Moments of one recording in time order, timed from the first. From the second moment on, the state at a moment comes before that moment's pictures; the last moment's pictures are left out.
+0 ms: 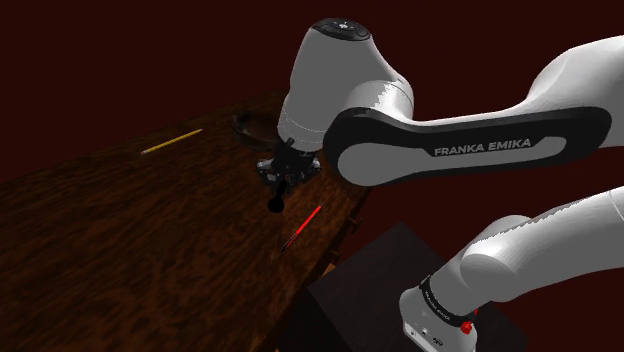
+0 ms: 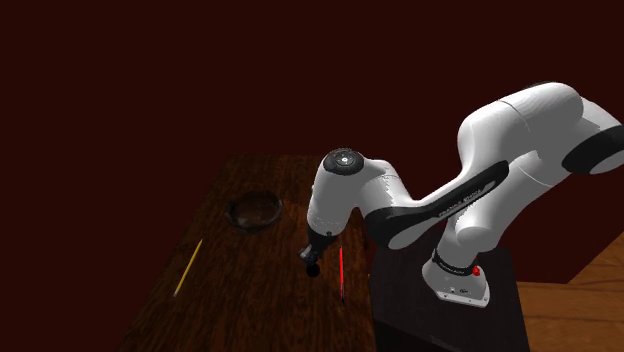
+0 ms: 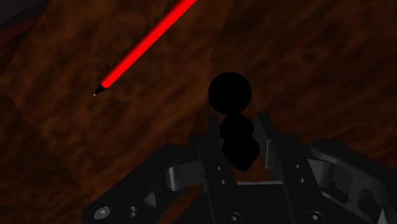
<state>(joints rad) -0.04 -0.35 0.72 -2.31 0.09 2.16 0.95</state>
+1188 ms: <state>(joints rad) -0.04 -0.40 0.66 -2.11 0.10 1.91 0.91</state>
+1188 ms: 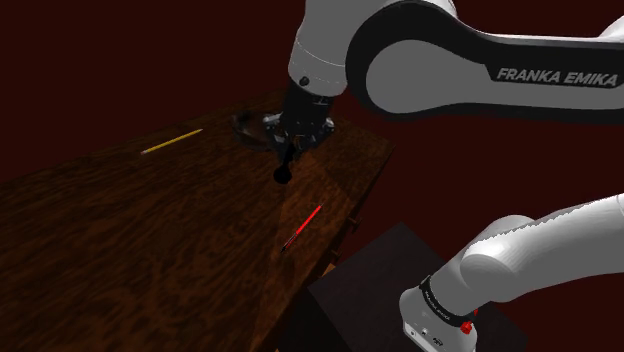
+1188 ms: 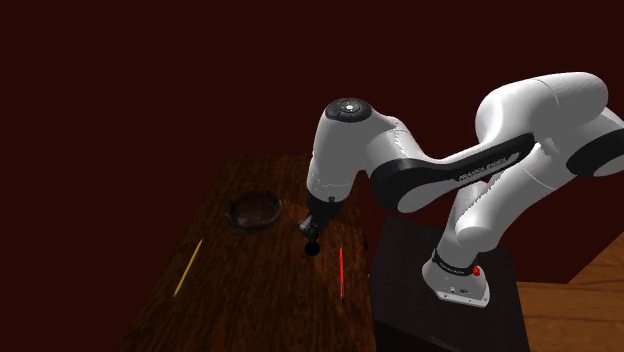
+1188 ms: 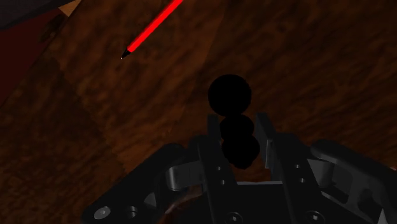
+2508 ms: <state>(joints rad) -0.12 -0.17 0.65 -1.76 -0.03 1.75 0.86</state>
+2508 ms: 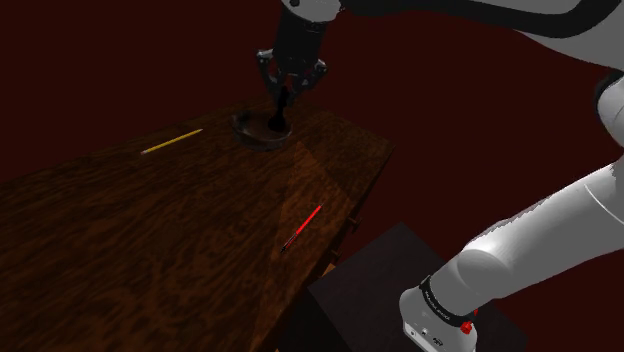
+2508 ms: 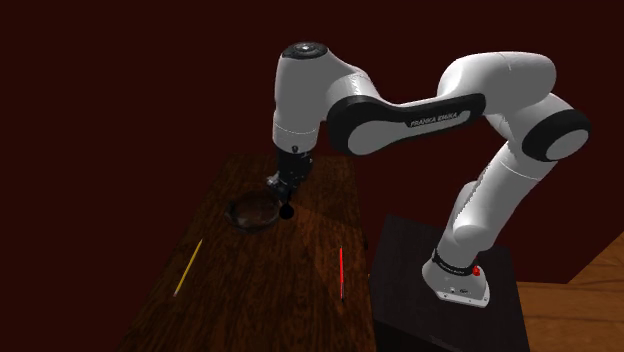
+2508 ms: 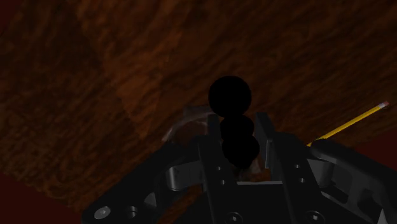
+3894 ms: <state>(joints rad) -0.12 0.33 0.62 -1.30 -0.32 1.70 0.82</state>
